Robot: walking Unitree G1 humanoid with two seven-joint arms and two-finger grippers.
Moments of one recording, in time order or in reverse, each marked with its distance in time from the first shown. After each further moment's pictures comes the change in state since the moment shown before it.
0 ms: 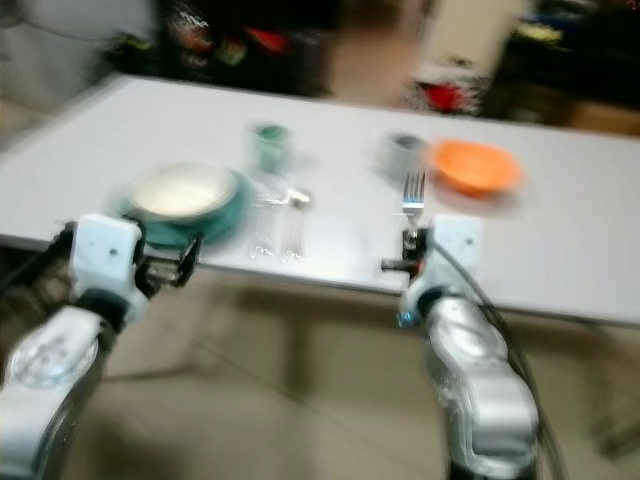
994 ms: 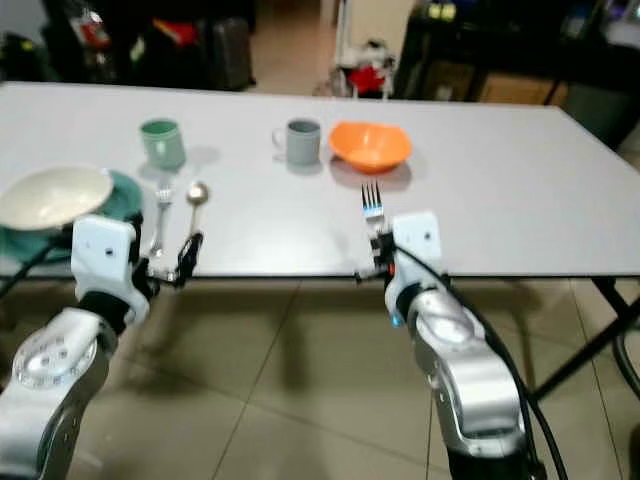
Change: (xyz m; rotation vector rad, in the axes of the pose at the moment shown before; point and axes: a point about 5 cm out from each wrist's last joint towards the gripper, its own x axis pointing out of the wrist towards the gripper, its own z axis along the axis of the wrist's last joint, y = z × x) left arm 0.002 -0.004 0.000 -0.068 -0.011 -0.009; right arm 0.015 0.005 -0.008 -0.167 0.105 0.113
